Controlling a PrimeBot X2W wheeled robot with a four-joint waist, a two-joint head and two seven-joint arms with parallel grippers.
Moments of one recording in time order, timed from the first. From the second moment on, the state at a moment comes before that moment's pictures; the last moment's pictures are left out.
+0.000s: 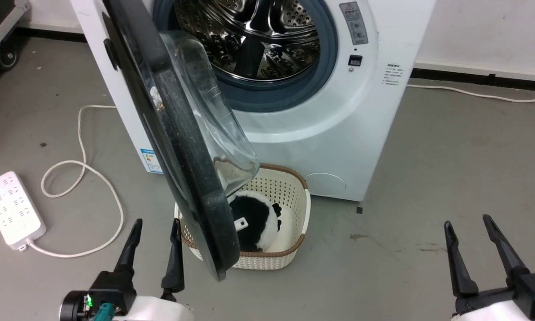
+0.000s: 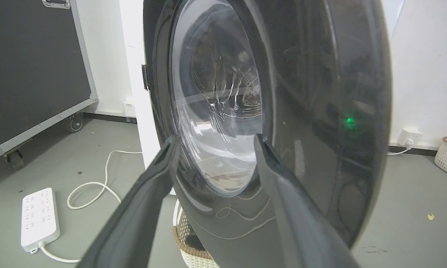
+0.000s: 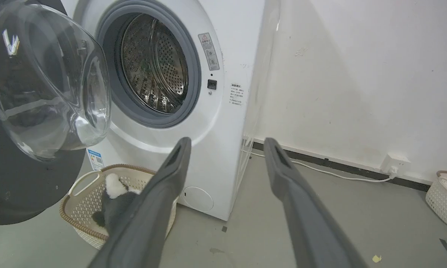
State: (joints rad) left arm 0.02 0.05 -0.04 0.04 -0.11 0.00 -0.26; right arm 0.06 -0.06 -0.12 -0.03 -0.04 0.13 -0.26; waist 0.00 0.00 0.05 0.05
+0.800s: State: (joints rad) left arm 0.02 0.05 -0.03 -0.02 -0.09 0.02 -0.26; right arm 0.07 -0.06 -0.11 -0.01 0.03 0.13 -0.26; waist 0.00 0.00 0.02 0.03
